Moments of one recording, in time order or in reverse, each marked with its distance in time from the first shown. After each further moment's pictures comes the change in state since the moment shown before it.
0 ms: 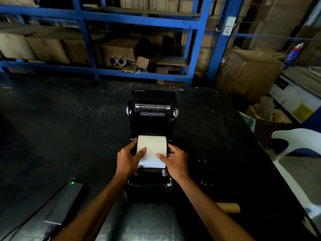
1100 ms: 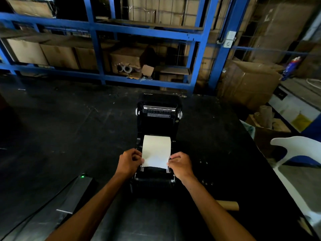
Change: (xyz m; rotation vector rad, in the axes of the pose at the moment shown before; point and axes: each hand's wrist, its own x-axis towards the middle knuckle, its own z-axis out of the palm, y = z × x) left_hand -0.021 -0.003 -0.026 0.092 -0.103 -0.122; right_hand -0.025 -0.013 -0.011 -0.060 -0.026 0.261
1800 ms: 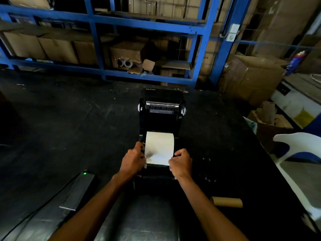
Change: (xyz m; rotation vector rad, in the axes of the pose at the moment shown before) left_hand 0.001 0.004 0.003 0.336 -0.065 0.109; right_hand -0.007 0.001 0.024 -0.077 0.192 0.037
